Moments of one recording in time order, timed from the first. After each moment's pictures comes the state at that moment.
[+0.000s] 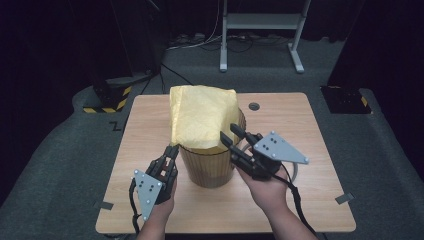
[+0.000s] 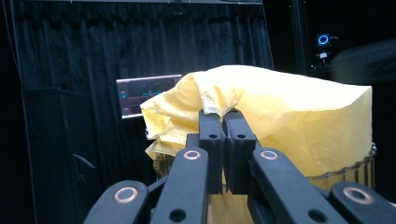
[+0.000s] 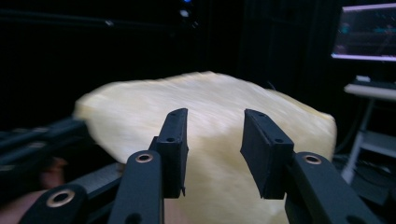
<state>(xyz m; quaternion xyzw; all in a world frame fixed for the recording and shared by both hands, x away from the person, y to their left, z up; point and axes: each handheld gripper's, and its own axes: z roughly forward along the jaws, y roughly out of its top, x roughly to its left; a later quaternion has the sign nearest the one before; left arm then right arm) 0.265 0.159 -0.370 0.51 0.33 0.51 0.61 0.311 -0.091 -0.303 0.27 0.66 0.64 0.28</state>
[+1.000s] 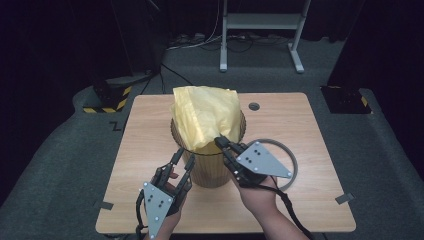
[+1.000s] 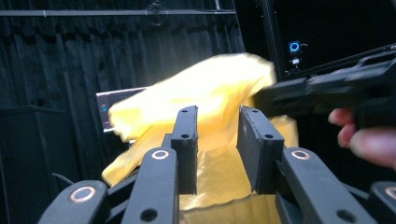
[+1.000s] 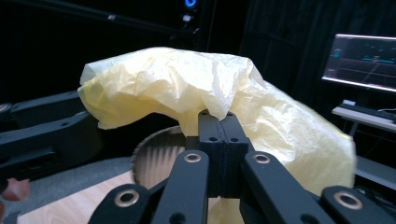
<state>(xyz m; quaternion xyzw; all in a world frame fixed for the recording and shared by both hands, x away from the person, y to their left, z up) 0.237 0.140 -0.360 0.53 0.28 0.50 0.62 0.299 -0.070 -0.310 0.24 0.66 0.63 0.33</state>
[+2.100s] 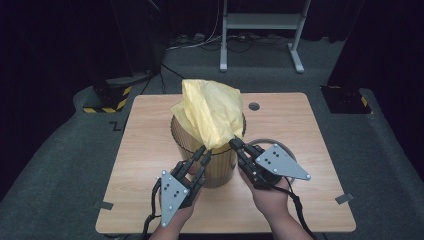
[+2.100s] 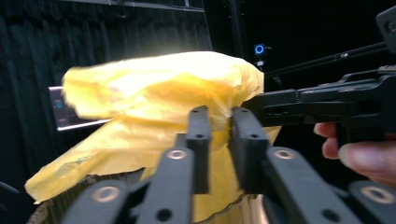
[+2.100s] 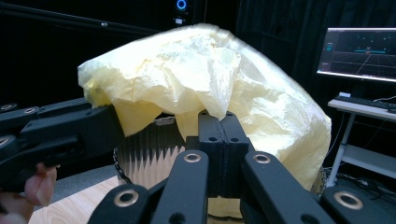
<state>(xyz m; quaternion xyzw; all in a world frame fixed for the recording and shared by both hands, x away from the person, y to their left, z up) 0.254 0.114 -0.353 0.56 0.25 0.45 0.65 0.300 -0.097 -0.319 0.26 0.65 0.64 0.32</state>
